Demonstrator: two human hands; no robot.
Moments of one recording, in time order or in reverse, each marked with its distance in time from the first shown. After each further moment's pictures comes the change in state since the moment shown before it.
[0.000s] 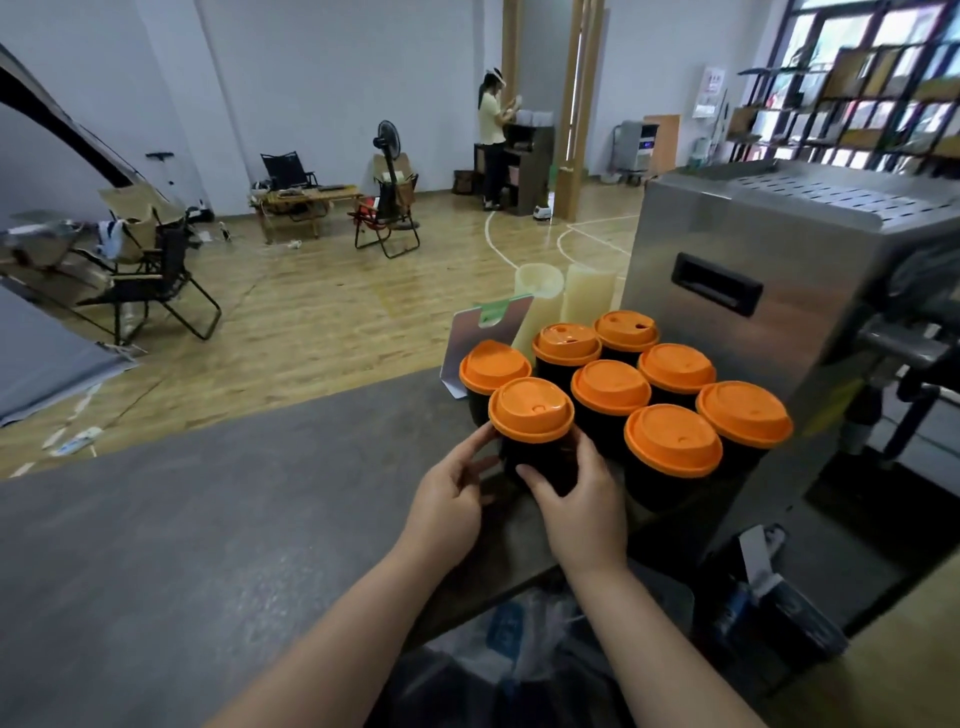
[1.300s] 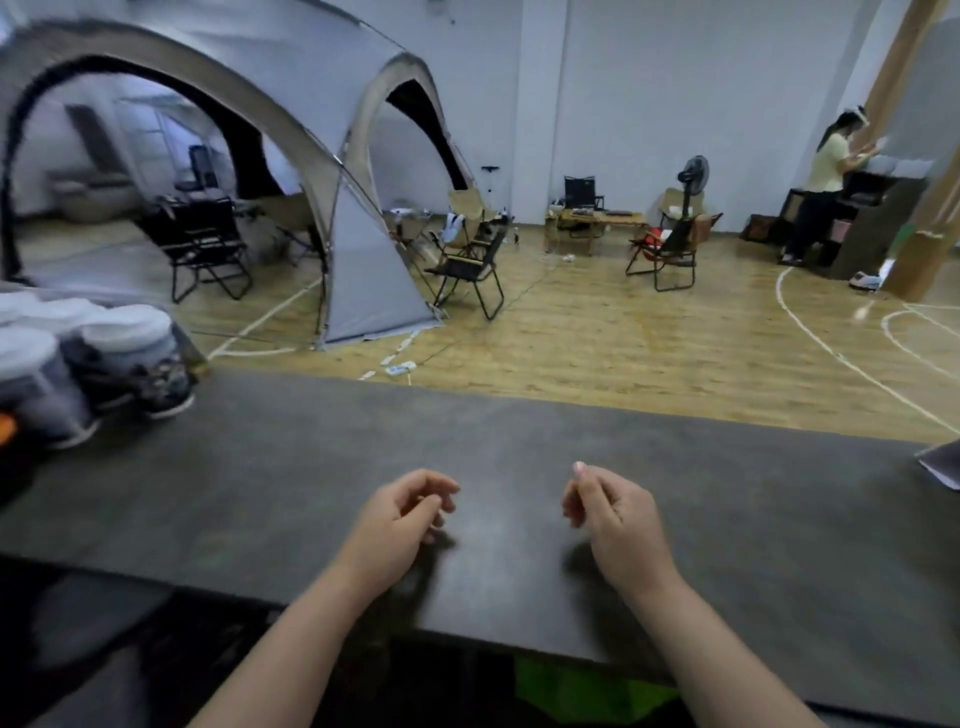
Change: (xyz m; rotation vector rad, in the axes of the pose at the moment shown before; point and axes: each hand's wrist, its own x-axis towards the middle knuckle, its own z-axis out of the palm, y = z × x) left_hand -0.289 -0.027 -0.455 0.107 0.553 -0.149; right_hand -0.212 -0.289 0.264 0.394 -0.679 -0.288
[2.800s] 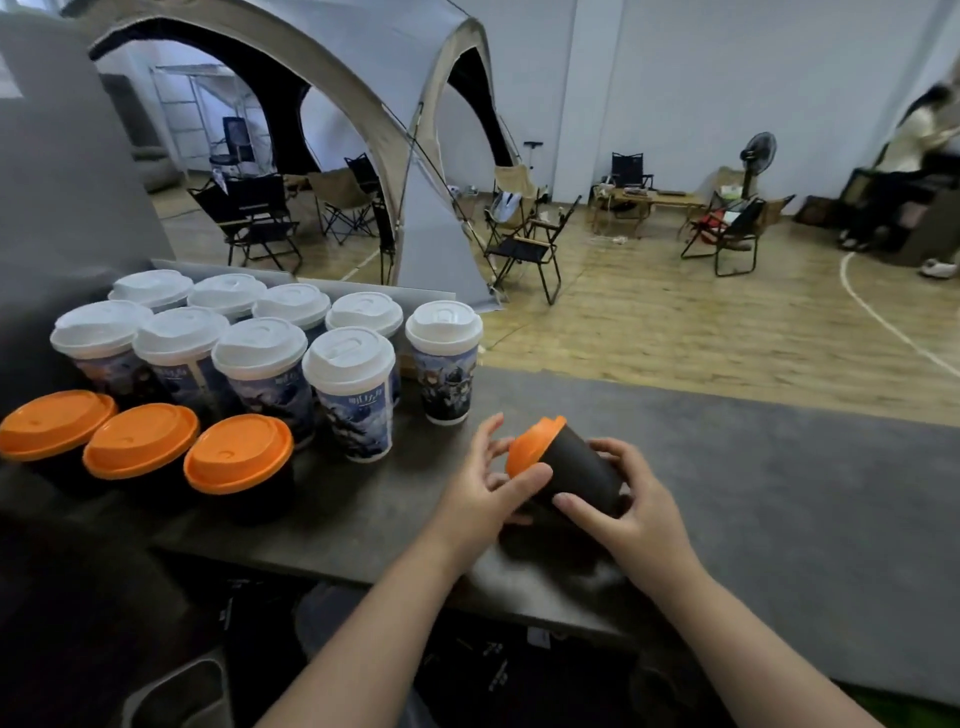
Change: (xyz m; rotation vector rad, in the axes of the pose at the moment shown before) left_hand 0.039 -0.091 -0.338 -0.334 -0.104 -0.056; right_hand 0.005 -0.144 0.380 0.028 -0.100 0.003
